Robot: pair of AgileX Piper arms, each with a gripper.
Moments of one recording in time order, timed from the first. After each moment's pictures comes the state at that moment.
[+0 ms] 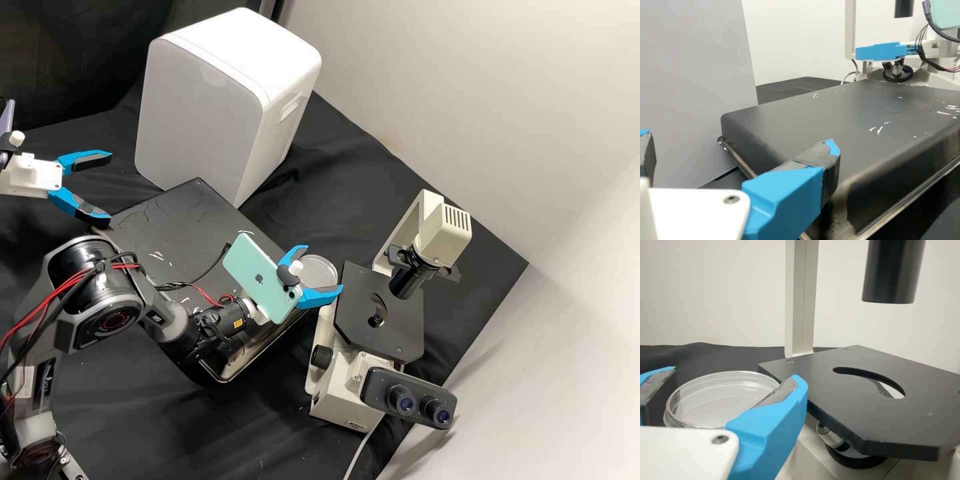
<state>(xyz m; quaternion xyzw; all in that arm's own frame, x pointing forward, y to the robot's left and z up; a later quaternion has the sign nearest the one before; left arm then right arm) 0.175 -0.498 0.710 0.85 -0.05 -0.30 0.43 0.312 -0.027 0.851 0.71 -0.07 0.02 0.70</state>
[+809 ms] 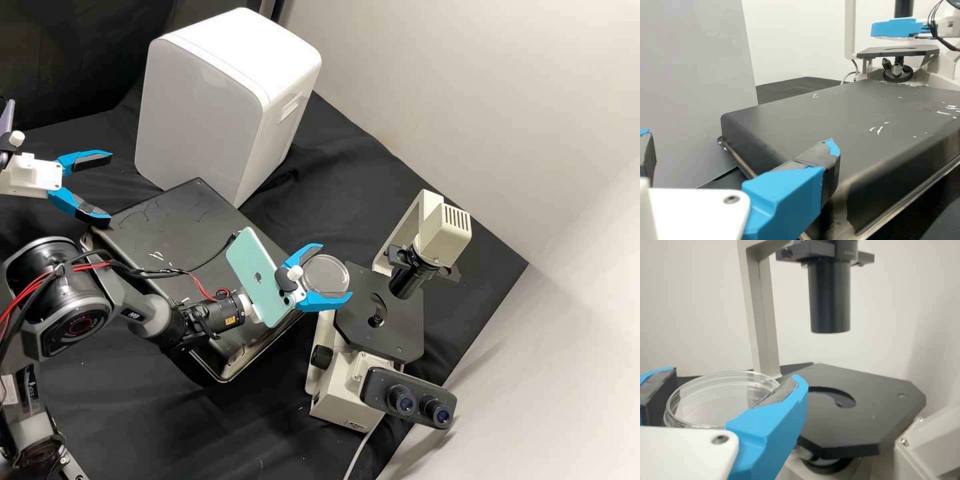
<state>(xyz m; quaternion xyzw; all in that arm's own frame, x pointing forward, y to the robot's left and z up) 0.175 -0.498 0.710 0.85 -0.05 -0.30 0.43 0.296 -0.005 0.867 0.73 -0.13 0.06 0.67</state>
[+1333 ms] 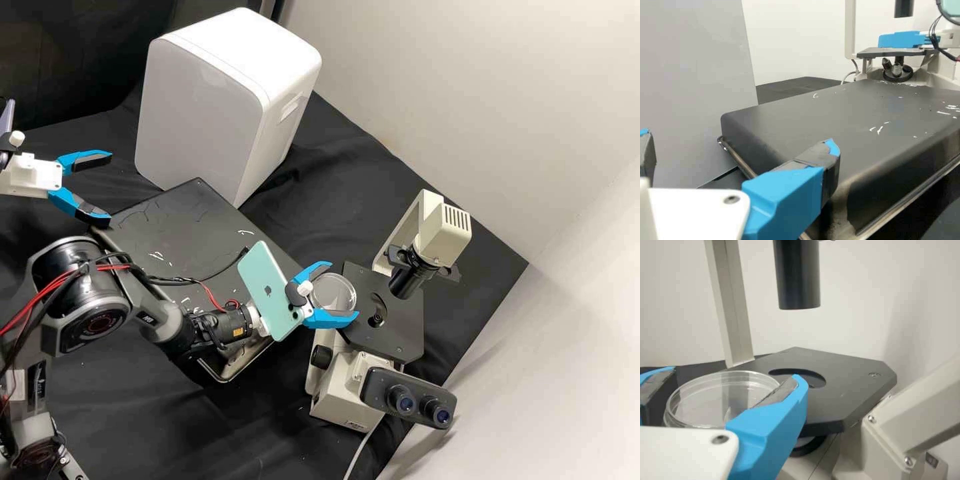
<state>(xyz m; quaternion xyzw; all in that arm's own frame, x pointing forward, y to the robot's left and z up) 0.175 -0.498 0.710 0.85 -0.05 -0.30 0.43 0.304 -0.031 0.868 0.73 -0.16 0.03 0.66</state>
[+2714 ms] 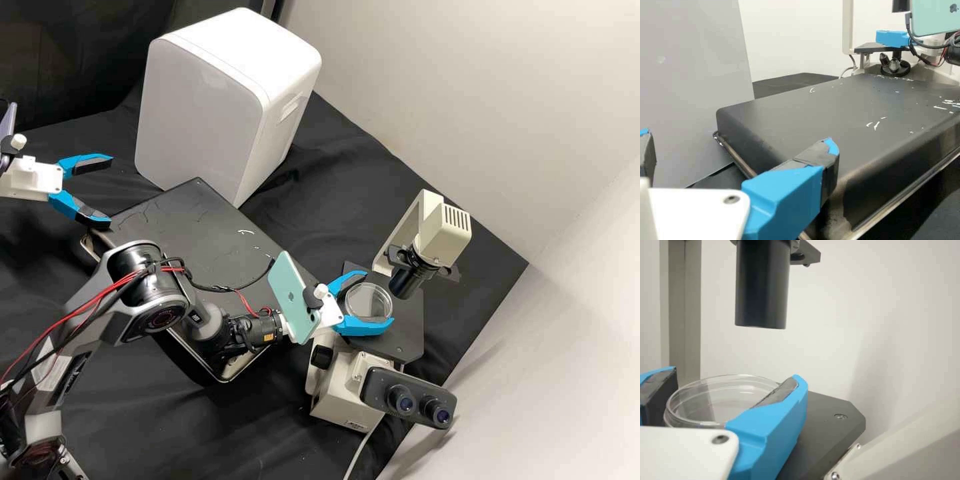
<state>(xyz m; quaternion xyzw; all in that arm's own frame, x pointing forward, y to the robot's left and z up) 0.174 -0.497 0.706 0.85 -0.04 -0.31 0.43 0.355 -0.072 0.870 0.67 -0.22 0.04 0.71</state>
